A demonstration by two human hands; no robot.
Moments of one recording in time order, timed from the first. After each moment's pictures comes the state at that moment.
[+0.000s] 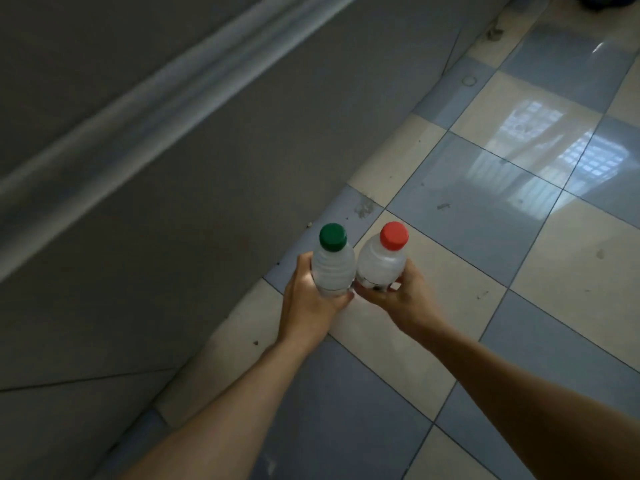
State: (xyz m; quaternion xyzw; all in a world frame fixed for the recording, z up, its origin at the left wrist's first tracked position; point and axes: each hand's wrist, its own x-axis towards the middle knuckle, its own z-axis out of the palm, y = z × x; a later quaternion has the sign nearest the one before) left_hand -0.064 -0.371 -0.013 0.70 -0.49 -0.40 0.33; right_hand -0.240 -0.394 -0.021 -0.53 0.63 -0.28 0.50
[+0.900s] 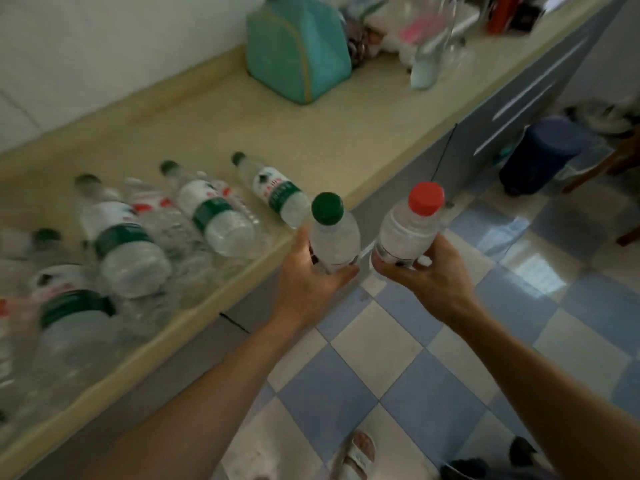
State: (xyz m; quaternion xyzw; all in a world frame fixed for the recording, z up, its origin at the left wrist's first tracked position) left_hand -0.056 -0.314 0.744 0.62 -0.51 -0.36 0.48; right_hand -0.265 -0.359 0.747 -0.62 0.52 -0.36 0.47
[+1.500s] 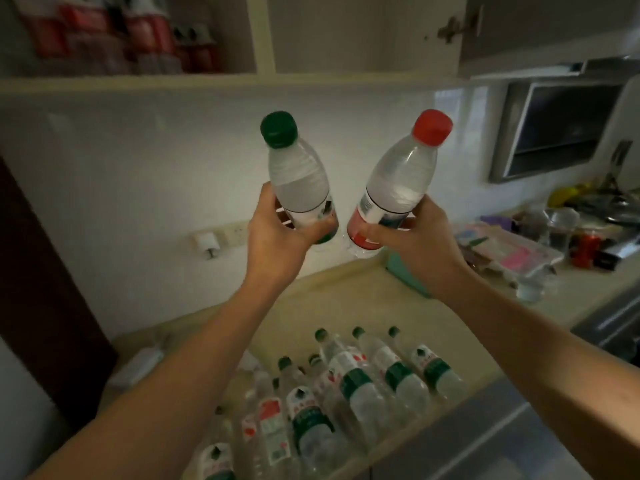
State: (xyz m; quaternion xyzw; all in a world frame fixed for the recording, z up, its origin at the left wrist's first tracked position) left_hand 0.208 -0.198 1.138 0.57 -0.51 -0.03 0.65; right_hand 0.030 -0.302 1.125 -0.70 0.26 -0.52 0.42
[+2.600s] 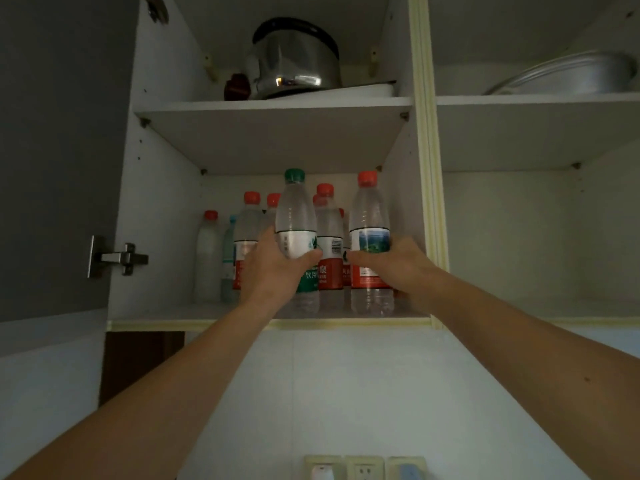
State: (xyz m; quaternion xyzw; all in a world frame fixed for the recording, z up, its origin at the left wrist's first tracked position) left_hand 0.456 -0.222 1.403 0.67 -0.34 0.29 0.60; right_hand 0.335 -0.373 1.420 -0.80 0.10 -0.41 0.42
